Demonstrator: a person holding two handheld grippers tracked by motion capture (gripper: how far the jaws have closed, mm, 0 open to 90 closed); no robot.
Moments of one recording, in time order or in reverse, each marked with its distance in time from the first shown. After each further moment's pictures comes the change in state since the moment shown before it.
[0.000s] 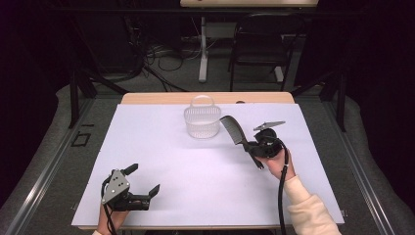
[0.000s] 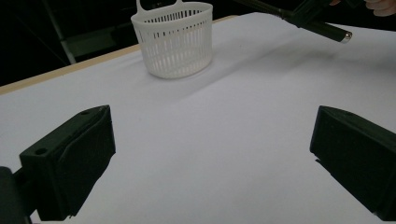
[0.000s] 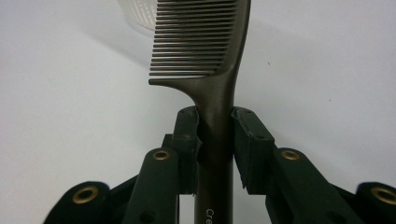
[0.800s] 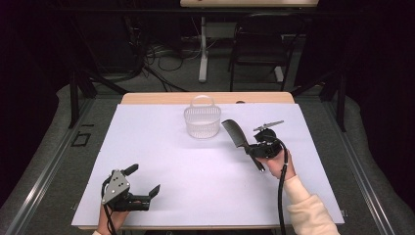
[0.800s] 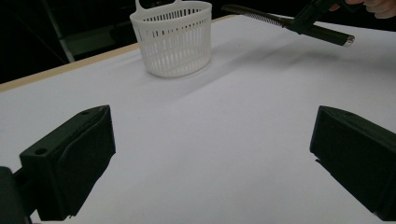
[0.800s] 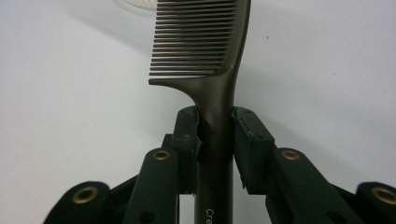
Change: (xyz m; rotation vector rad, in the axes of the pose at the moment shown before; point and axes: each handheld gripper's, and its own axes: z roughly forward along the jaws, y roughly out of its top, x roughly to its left) left arm 0.000 -0.001 -0.001 -0.003 0.001 -0.005; right arm -0.004 -0.003 0.005 0.081 -0.006 0.049
